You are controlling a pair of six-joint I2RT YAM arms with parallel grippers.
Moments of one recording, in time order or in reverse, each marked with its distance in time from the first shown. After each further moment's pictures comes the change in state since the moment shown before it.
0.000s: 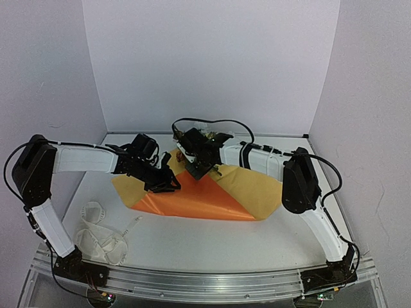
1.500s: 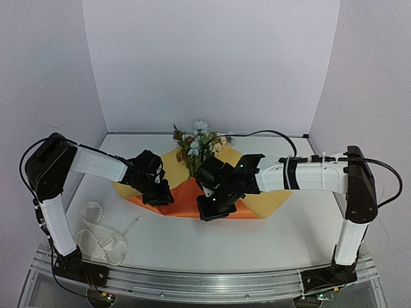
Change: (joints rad) left arm -0.011 0.136 -0.065 0.048 -0.149 -0.113; right arm 0.190 -0.578 -0.766 0.041 -0.403 0.709
